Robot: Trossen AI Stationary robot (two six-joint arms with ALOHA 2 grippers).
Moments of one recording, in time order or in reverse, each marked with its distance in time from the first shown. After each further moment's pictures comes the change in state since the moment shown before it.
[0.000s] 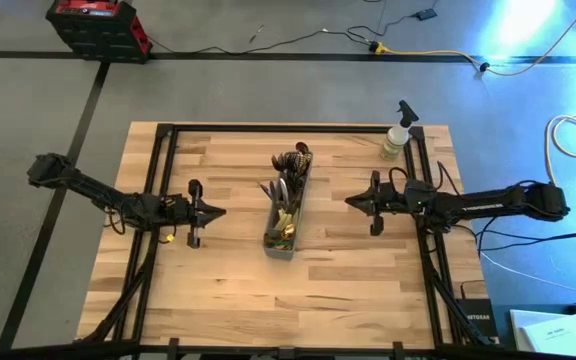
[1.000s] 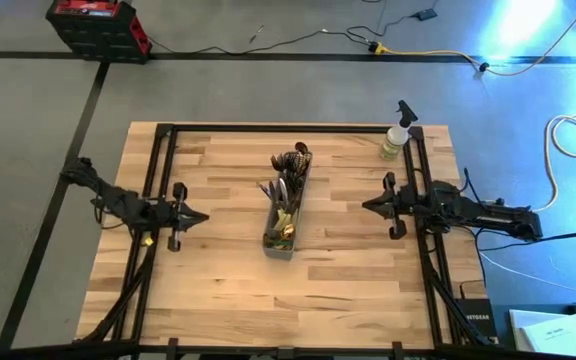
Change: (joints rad) left arm -0.258 -0.561 0.034 -0.687 -0.211 0.015; right arm 0.001 -0.706 0.000 -0.586 -0.107 -0.027
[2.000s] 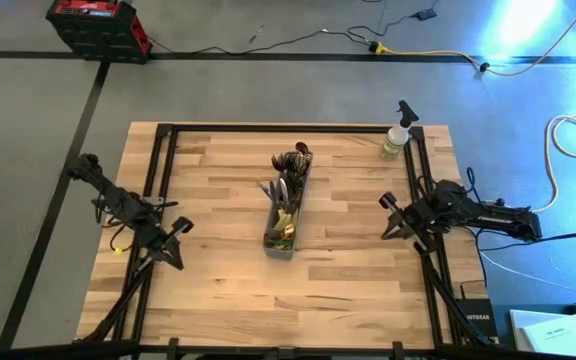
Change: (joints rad) left arm -0.075 -0.009 -0.034 0.061 0.743 0.096; right arm -0.001 -0.012 0.000 0.114 -0.581 0.035
